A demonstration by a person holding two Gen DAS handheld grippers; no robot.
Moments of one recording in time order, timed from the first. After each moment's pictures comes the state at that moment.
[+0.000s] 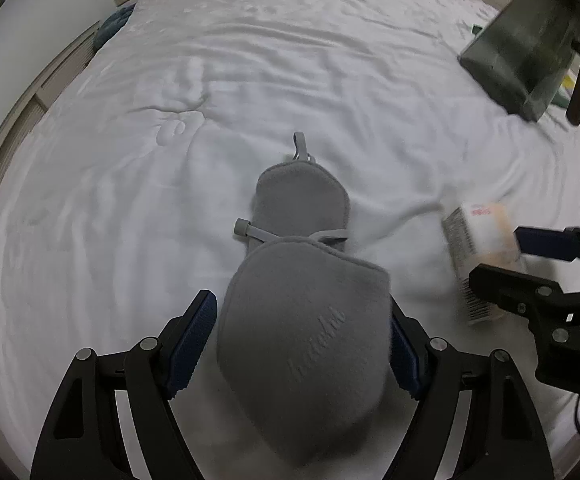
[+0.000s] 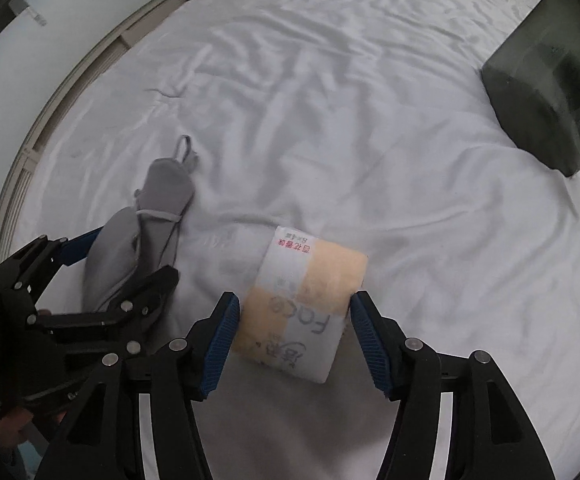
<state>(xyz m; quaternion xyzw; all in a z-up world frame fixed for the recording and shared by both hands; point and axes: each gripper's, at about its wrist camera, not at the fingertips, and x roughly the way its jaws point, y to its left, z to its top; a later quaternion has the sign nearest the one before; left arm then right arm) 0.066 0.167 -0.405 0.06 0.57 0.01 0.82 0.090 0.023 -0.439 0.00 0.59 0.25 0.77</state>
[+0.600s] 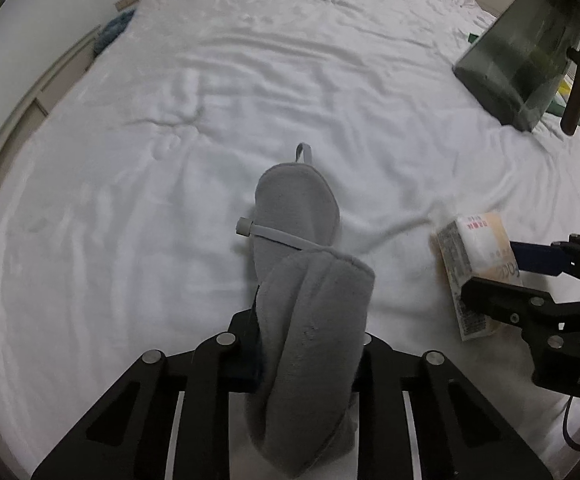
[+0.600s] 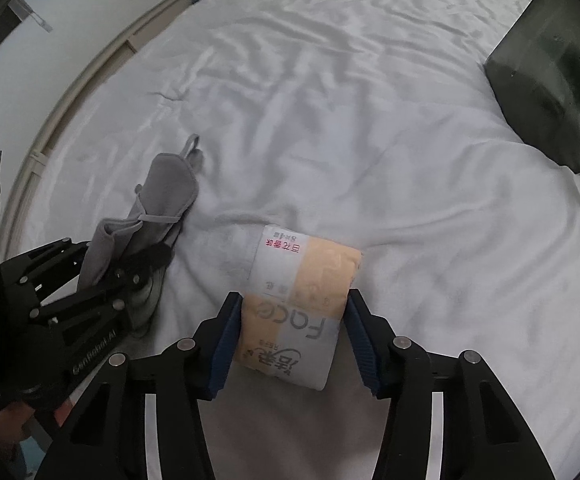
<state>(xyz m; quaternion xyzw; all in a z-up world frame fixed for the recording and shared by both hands) 0.066 0.158 -0.387 0.06 0.55 0.01 0.83 0.094 0.009 -0.442 0.02 0.58 0.28 0.77</state>
